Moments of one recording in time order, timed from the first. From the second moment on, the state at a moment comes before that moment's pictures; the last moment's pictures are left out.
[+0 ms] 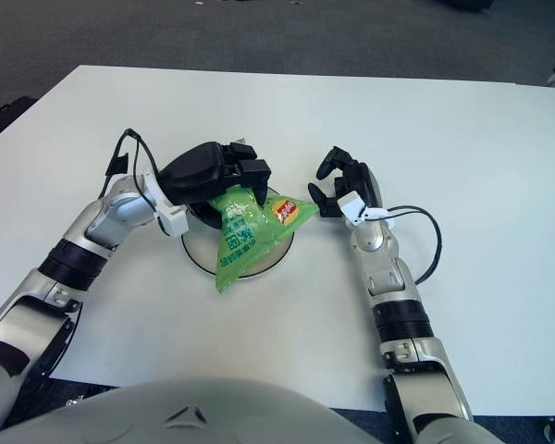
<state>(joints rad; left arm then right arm) -0.53 0.37 -0.38 0.17 0.54 -0.81 -0.23 -0.21 -0.29 0.07 0.21 -0.33 -0.03 -0.14</state>
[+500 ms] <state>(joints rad) -0.60 0.50 -0.46 0.17 0.57 -0.81 -0.43 -0.21 -0.29 0.09 0.21 -0.37 -0.03 -0.16</state>
